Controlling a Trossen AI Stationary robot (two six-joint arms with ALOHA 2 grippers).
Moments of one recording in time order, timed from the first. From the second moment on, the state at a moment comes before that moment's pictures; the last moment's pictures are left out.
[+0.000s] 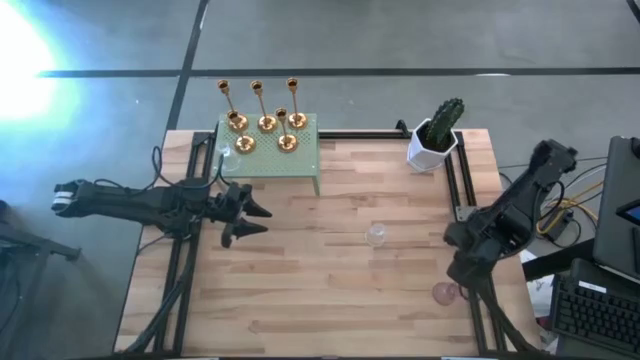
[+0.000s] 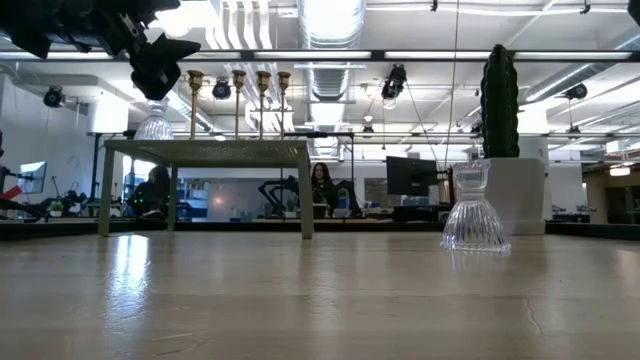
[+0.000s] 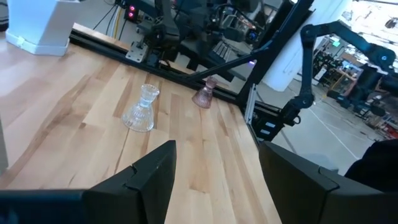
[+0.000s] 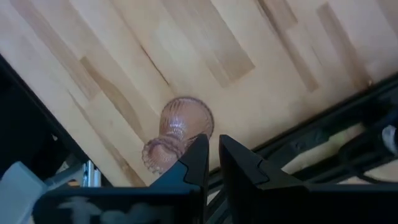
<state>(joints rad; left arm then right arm) -0.01 0.62 0.40 0.10 0.18 -0.42 0.84 0.95 0.89 -1.27 0.00 1.53</state>
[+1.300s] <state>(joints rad) -0.01 0.71 0.40 0.07 0.14 -0.42 1.00 1.20 0.83 -1.03 -0.08 1.67</state>
